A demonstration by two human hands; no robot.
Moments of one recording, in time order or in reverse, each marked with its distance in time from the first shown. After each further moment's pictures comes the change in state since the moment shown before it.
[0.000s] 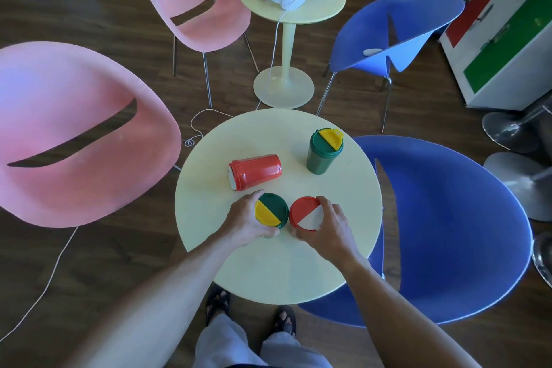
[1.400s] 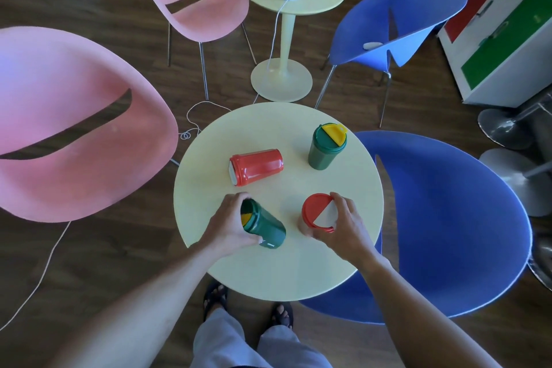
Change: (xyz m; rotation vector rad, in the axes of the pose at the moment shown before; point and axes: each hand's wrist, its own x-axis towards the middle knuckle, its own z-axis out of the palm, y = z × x) left_hand -0.012 -0.044 -0.012 0.105 0.030 0.097; right_hand 0.003 0.020 -0.011 -0.059 0.011 -0.049
